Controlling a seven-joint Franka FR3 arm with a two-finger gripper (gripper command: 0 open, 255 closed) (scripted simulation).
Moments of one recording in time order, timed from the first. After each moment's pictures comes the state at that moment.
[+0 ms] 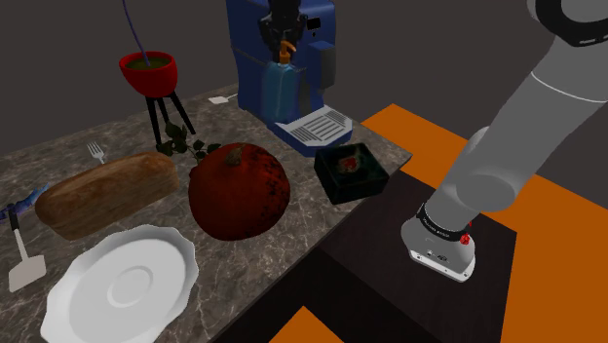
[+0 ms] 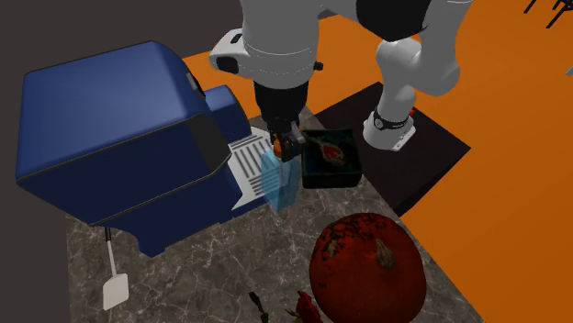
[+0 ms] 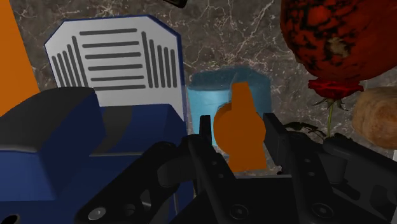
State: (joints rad) arm 0.07 -0.03 0.10 -1.71 0.00 1.69 0.29
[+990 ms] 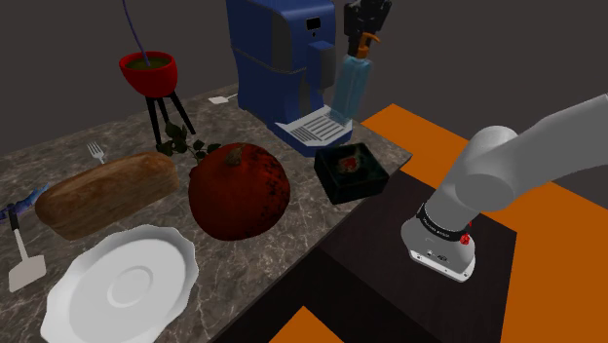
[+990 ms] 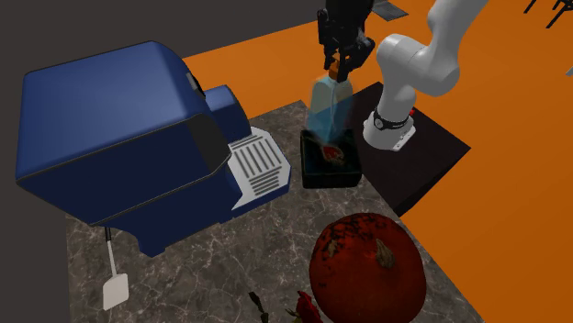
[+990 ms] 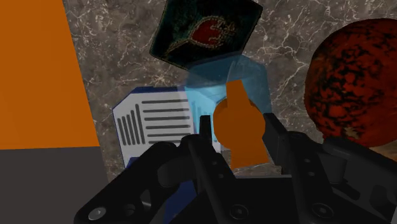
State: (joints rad) arm 0.04 -0.57 0.03 -2.08 0.01 1.52 0.18
